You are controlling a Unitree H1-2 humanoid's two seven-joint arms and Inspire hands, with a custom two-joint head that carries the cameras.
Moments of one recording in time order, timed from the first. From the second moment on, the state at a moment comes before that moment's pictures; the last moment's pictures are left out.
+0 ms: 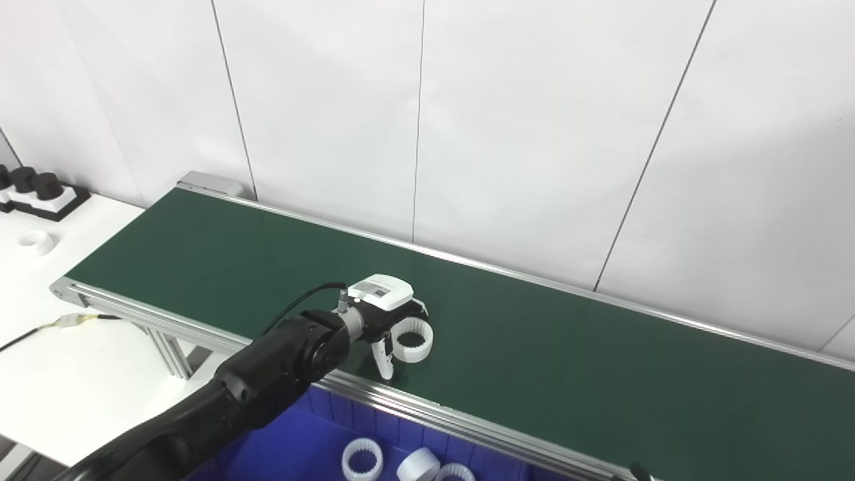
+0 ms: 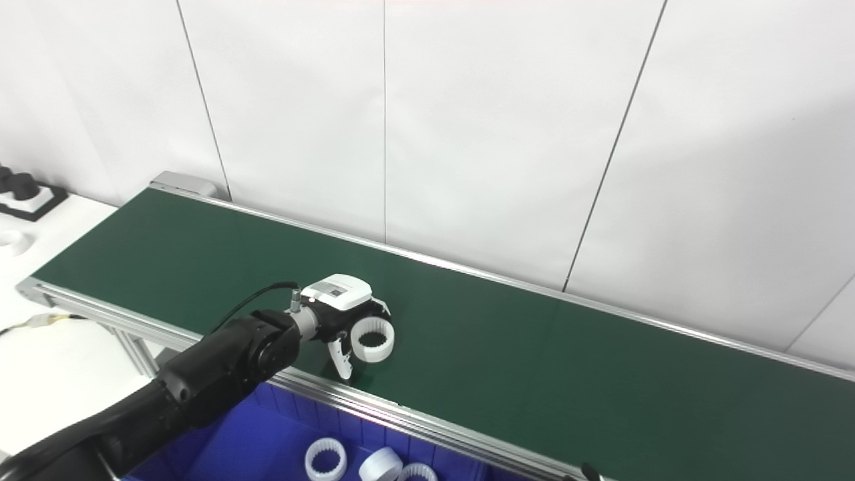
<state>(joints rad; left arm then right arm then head) -0.40 0.53 -0.41 0.30 0.84 0.08 -0.22 0.09 -0.05 0.13 0.26 -0.05 -0.36 0.12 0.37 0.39</state>
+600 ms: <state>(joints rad) -0.40 0.52 -0.40 0.34 0.82 -0.01 -0.13 0.09 -0.05 0.13 0.26 -0.05 -0.36 0.12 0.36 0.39</state>
